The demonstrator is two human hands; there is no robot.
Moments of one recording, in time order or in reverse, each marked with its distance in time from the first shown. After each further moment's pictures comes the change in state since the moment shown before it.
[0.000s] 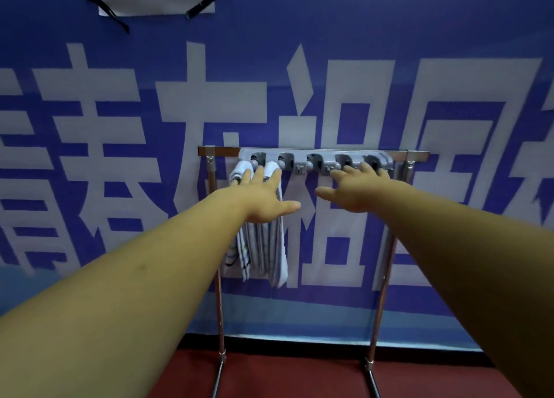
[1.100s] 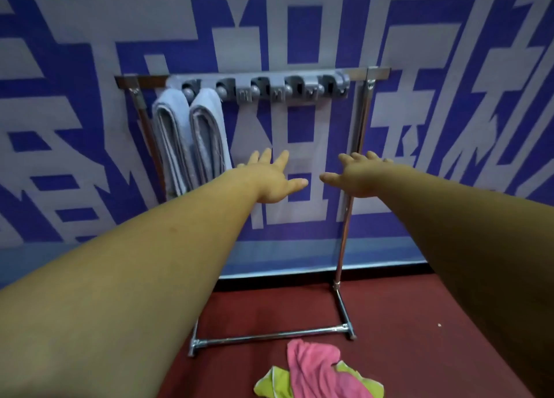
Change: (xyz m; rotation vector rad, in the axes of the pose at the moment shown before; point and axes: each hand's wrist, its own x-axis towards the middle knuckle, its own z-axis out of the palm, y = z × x) left_hand 0.034 0.108 0.108 -0.040 -0.189 0.079; right_hand -0.026 0.109 0.118 0.063 -0.223 0.192
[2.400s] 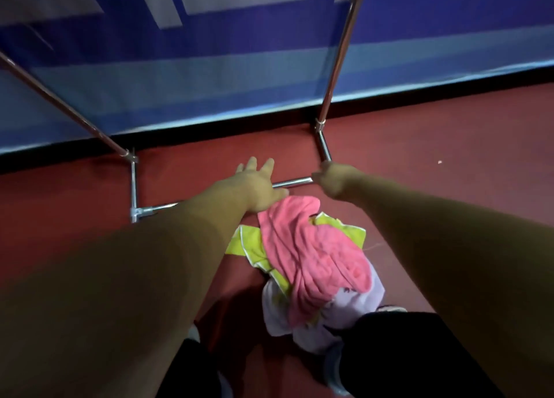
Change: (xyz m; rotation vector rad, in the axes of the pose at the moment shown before) left_hand 0.110 -0.006 0.473 -0.072 -0.677 -0.039; right_hand 0.058 0.039 0.460 0.363 -0.650 0.229
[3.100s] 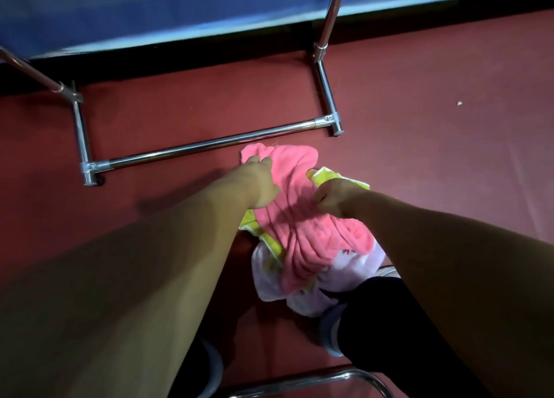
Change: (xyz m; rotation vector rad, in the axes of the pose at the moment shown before) left_hand 0.088 -0.019 0.138 -0.004 -0.083 0.137; right_hand 0.037 0.078 0.132 -0.164 -0.291 -0.052
